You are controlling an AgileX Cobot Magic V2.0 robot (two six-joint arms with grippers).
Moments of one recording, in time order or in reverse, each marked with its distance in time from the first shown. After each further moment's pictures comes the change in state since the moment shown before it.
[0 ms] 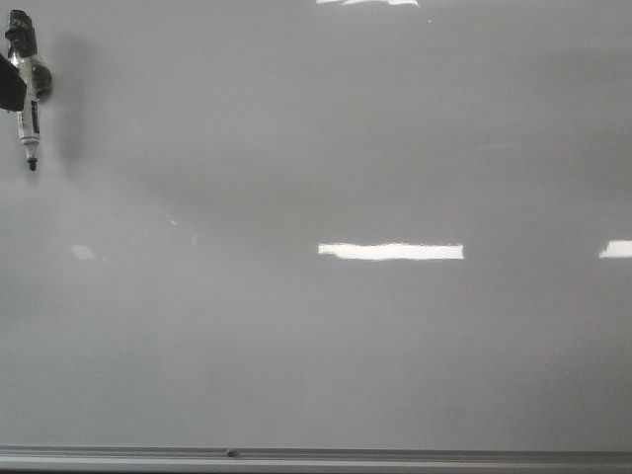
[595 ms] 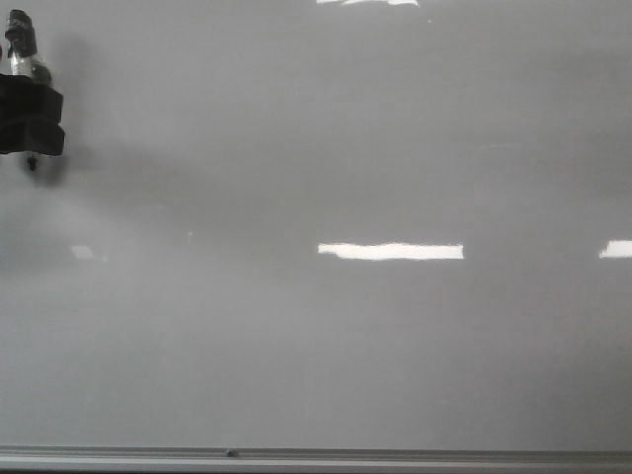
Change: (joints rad) left arm 0.000 0.246 -0.045 -0.002 -0.196 -0.002; right arm 0.000 0.000 0.000 0.000 0.000 0.000
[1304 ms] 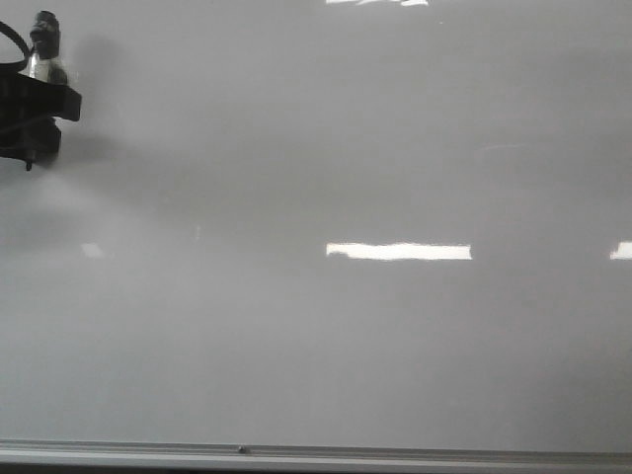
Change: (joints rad) left arm 0.000 0.070 -0.066 -0.004 0.001 0.000; right arm 0.000 0.000 0.000 0.000 0.003 0.000
